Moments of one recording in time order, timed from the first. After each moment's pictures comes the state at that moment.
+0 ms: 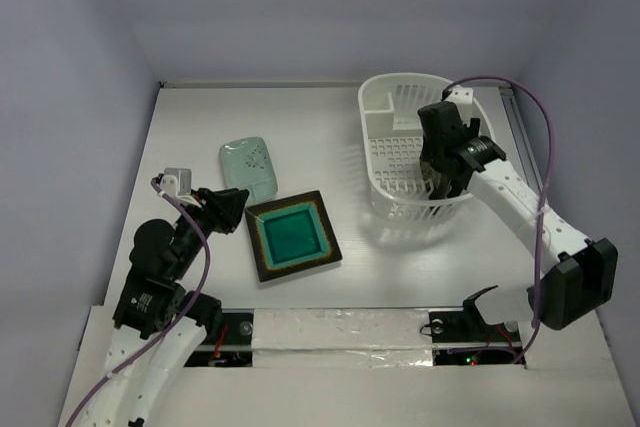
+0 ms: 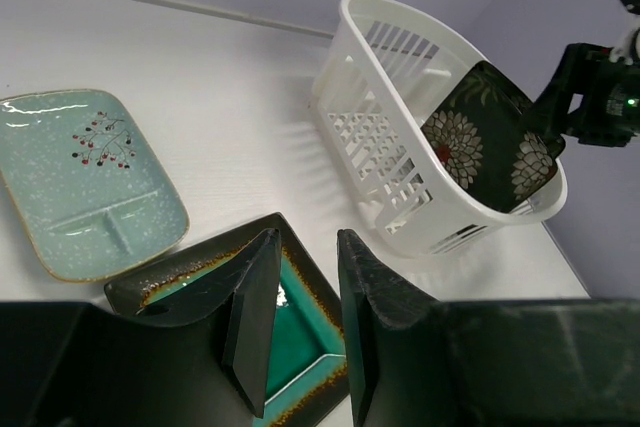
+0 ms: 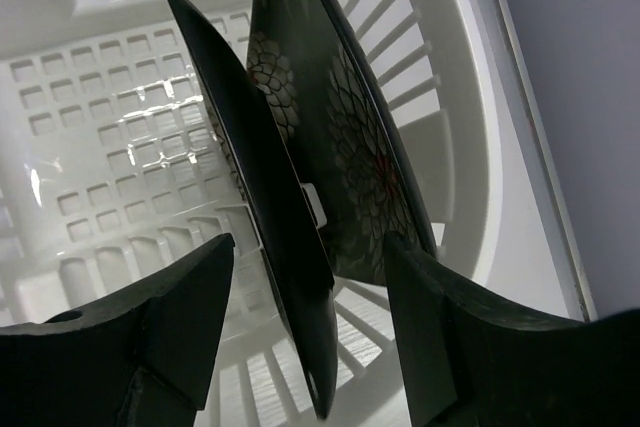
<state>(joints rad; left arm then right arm) -0.35 0.32 0.64 -0.36 0.08 -0.48 0.45 1.33 1.26 -0.70 0.73 0.34</state>
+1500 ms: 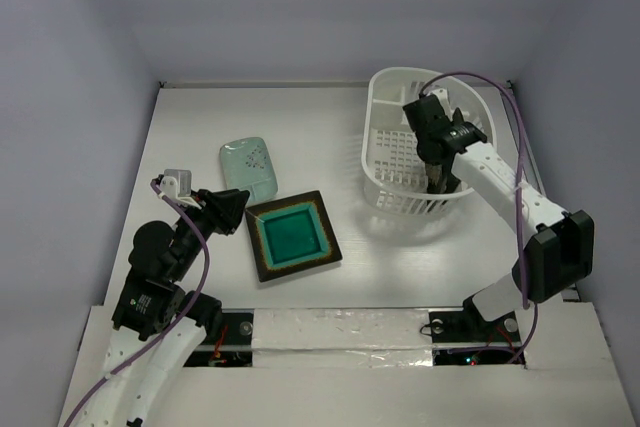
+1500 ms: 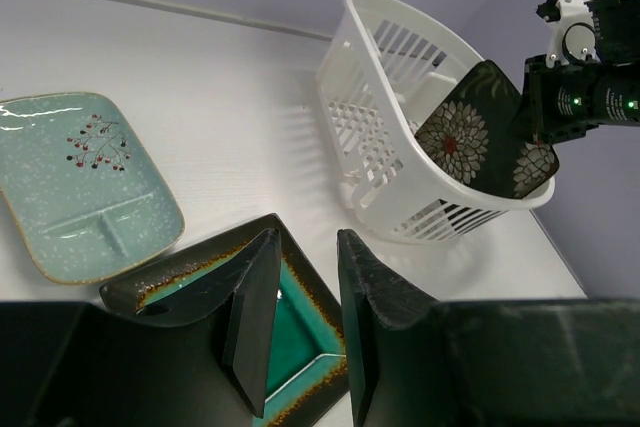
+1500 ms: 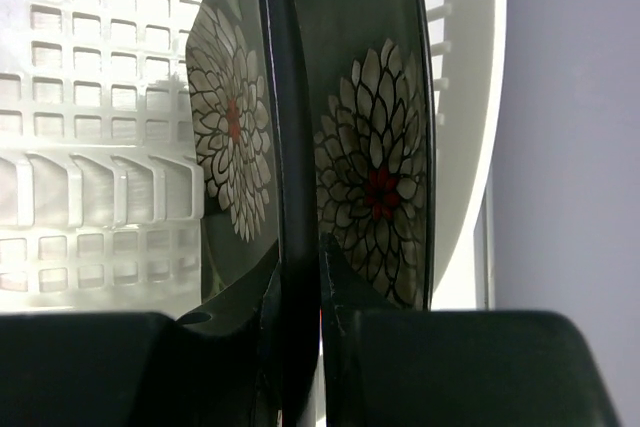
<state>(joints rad) -0.37 0.31 0.64 -0.36 0.07 -0.48 0.44 1.51 1.37 -0.81 0.72 0.15</state>
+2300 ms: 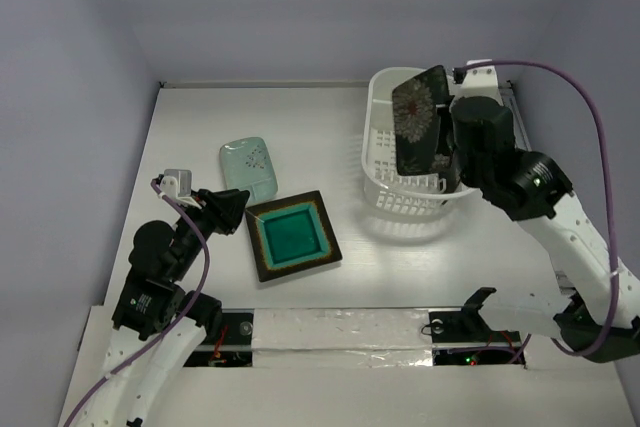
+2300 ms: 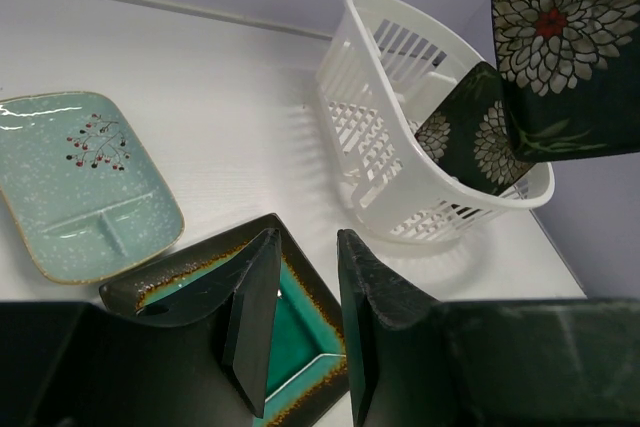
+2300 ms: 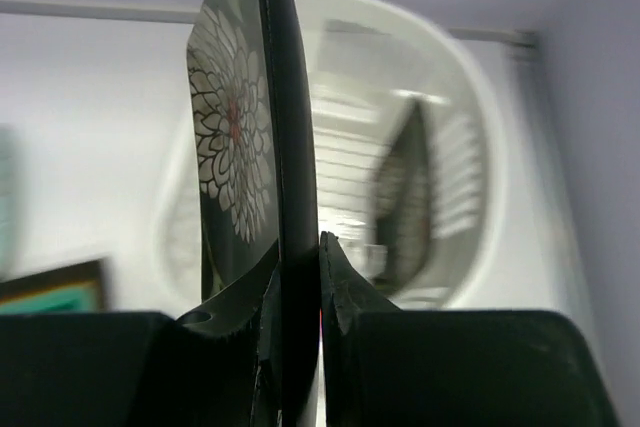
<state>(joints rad) -0.37 0.31 0.64 -0.36 0.07 -0.48 0.69 1.19 1.61 -0.85 0.77 0.17</state>
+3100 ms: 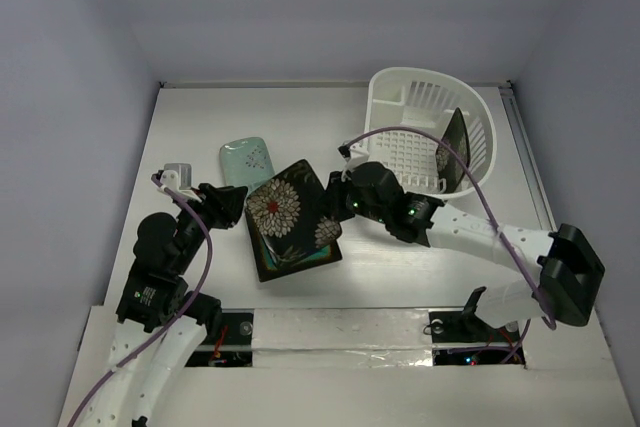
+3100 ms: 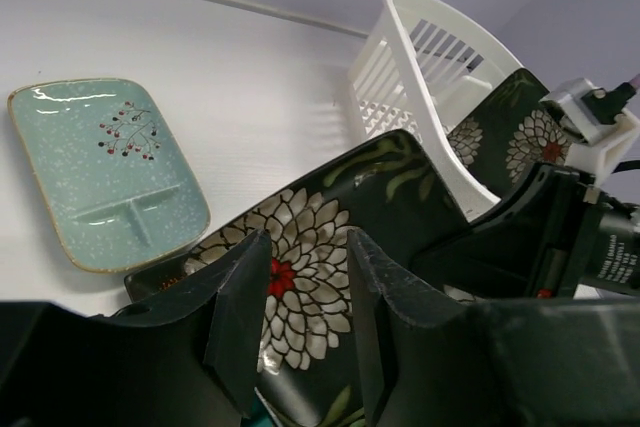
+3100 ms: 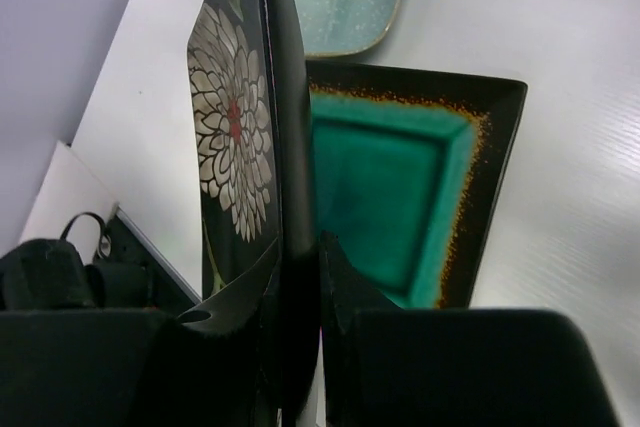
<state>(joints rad) -0.31 0.36 0.64 -0.36 0.06 -0.48 0.95 1.35 0.97 -0.06 0.07 0.62</state>
